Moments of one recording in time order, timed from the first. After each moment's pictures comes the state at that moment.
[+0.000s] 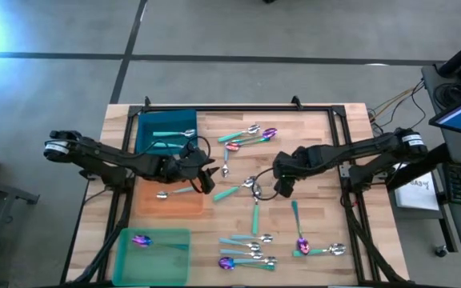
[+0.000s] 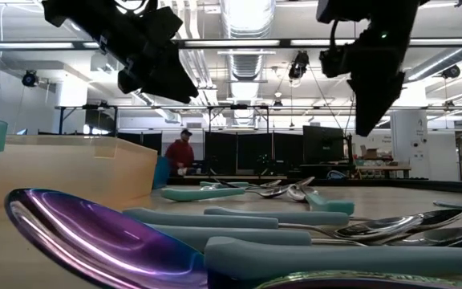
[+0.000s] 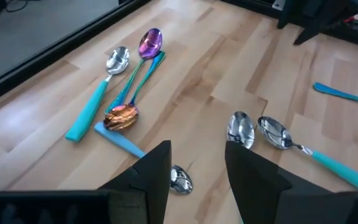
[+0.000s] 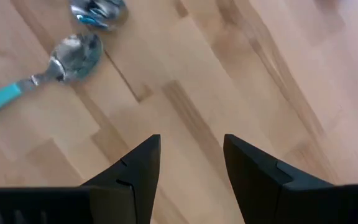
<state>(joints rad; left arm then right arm) -0.12 1.34 0.77 -0.07 -0.51 -0.45 0.06 1.42 1.00 -0.91 0.18 0.61</state>
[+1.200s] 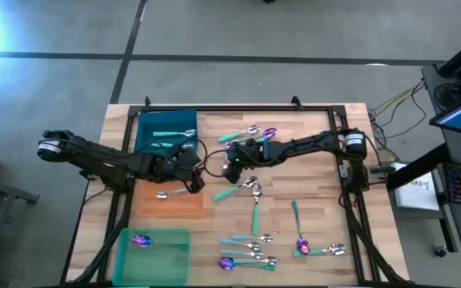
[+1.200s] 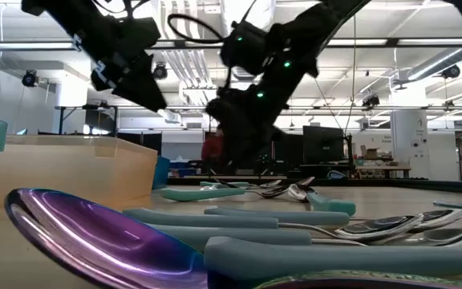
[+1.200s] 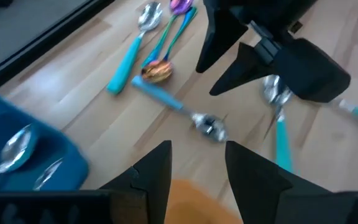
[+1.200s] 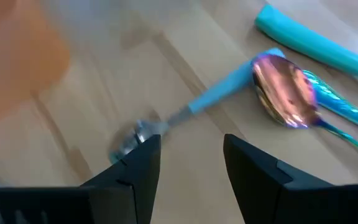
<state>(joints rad) -0.14 1.25 0.77 -0.38 -0.54 -0.54 -0.11 1.96 1.30 -0.26 0.21 0.43</state>
